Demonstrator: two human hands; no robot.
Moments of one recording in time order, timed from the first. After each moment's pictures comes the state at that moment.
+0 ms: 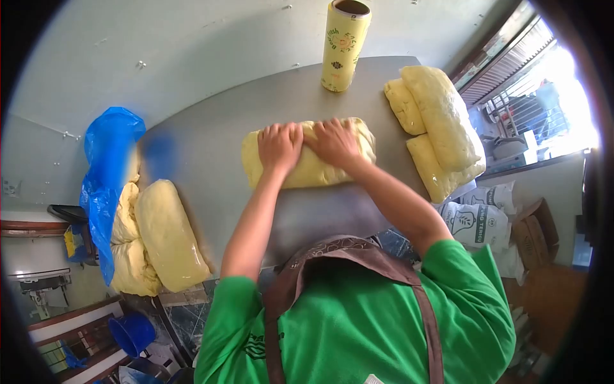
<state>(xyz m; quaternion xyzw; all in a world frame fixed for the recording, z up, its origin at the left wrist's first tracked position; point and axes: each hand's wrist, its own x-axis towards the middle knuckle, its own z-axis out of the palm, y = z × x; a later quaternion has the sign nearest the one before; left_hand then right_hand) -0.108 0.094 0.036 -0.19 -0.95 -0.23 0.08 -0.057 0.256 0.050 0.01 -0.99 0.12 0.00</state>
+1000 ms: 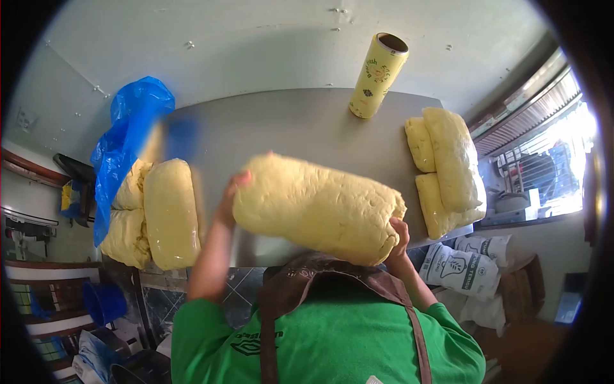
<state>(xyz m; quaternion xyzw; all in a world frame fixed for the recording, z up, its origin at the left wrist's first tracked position) -0.026 -0.052 0.101 -0.09 -0.45 -0.84 -0.27 0.138 0.306 0.064 -0.16 -0.33 0.92 -0.11</state>
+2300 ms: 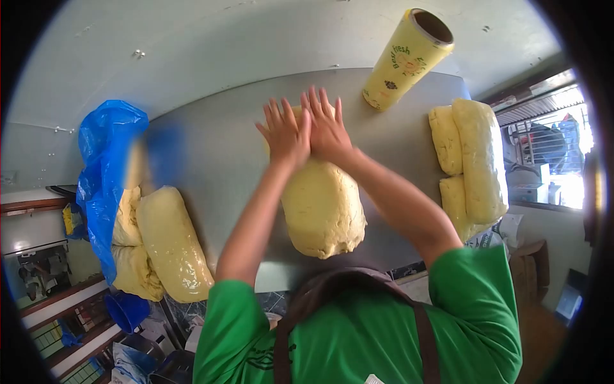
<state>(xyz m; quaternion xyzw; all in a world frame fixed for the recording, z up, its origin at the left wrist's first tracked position) -0.205 0.075 0.018 -0.09 -0.95 -0.30 -0.02 -0.192 0.197 0.009 0.09 -0.98 0.13 0.10</state>
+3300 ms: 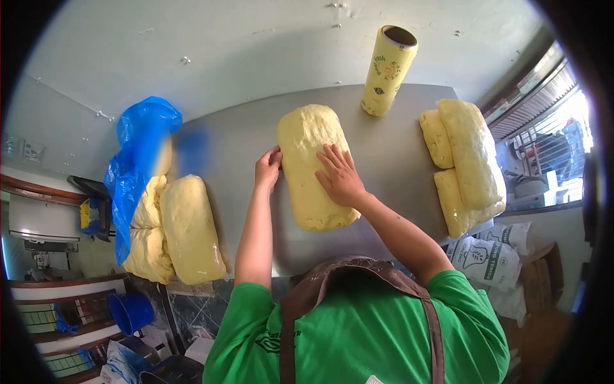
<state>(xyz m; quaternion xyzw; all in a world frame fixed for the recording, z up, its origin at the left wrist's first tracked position) -0.150 -0.023 -0.039 0.08 -0.74 -0.66 -0.05 -0.051 0.208 0.029 0.12 -0.95 0.28 0.02</state>
